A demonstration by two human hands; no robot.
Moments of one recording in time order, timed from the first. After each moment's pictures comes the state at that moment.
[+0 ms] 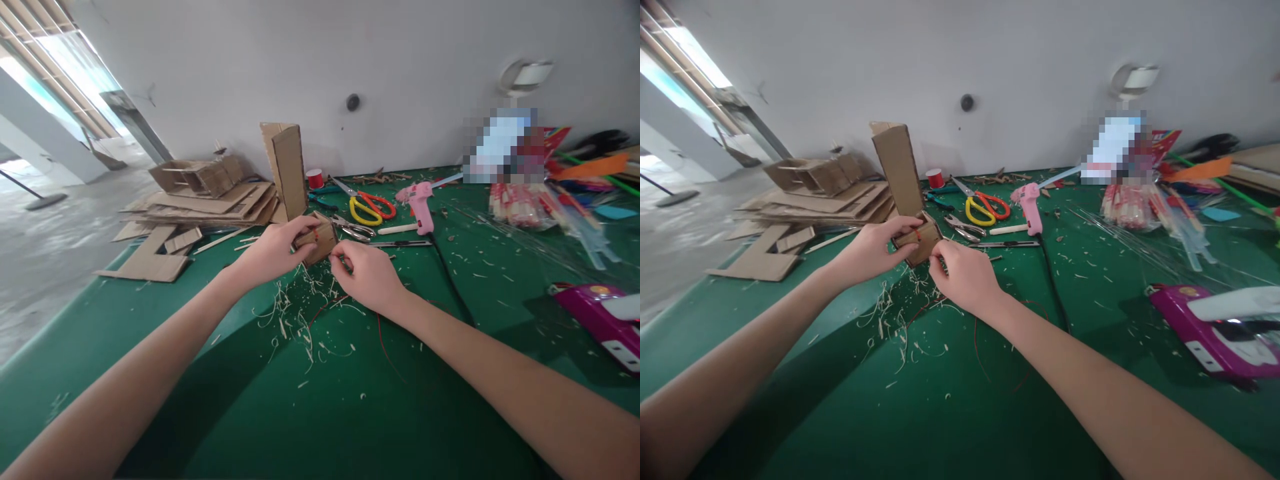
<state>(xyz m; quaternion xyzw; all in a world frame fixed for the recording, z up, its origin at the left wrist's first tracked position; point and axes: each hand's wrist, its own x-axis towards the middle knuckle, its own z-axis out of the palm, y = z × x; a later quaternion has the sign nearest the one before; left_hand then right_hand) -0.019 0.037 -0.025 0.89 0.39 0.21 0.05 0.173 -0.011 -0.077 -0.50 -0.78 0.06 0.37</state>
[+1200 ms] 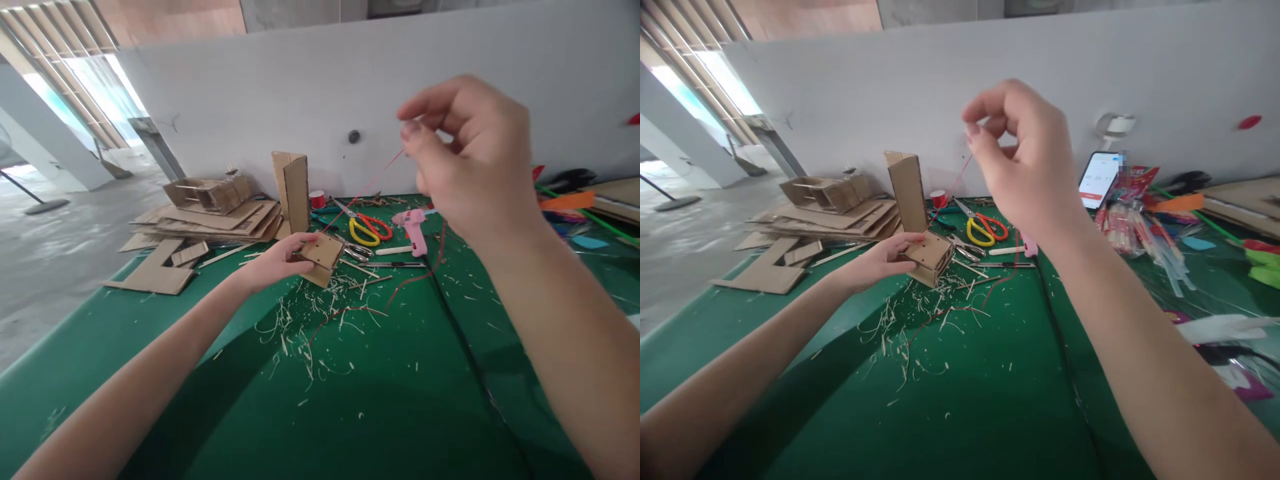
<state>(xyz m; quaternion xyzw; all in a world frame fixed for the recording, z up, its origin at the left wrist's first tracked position) -0.031 0.053 -0.028 0.77 0.34 0.28 0.46 0.217 -0.003 0.082 -0.38 -0.71 -0.01 0.59</state>
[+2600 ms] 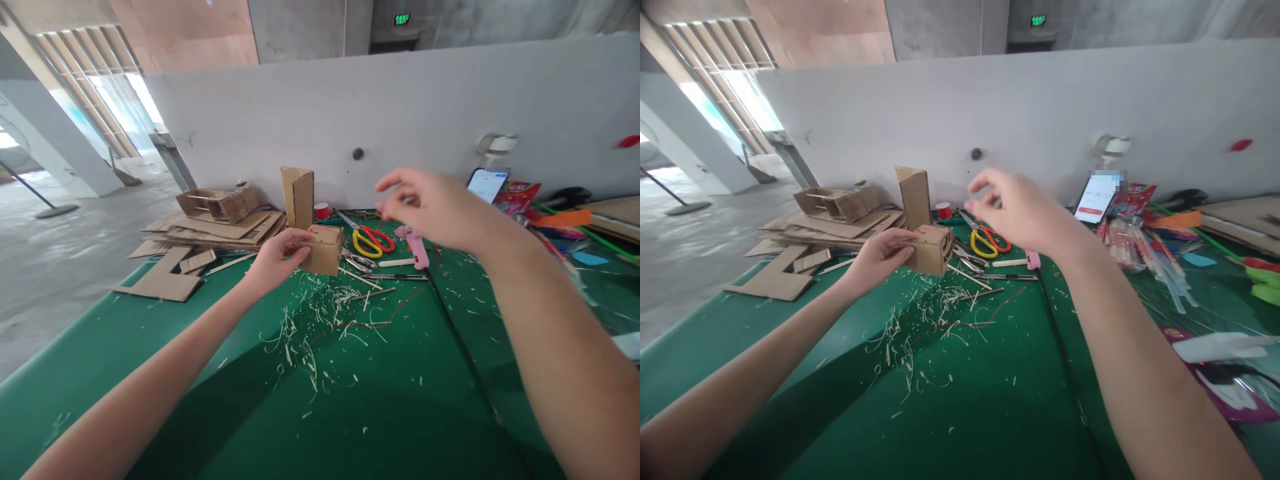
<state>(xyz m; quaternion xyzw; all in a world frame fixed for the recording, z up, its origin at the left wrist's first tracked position) -0.033 0.051 -0.017 0.77 0.38 0.43 0.28 0.229 0.005 0.079 -0.52 -0.77 0.09 0.36</state>
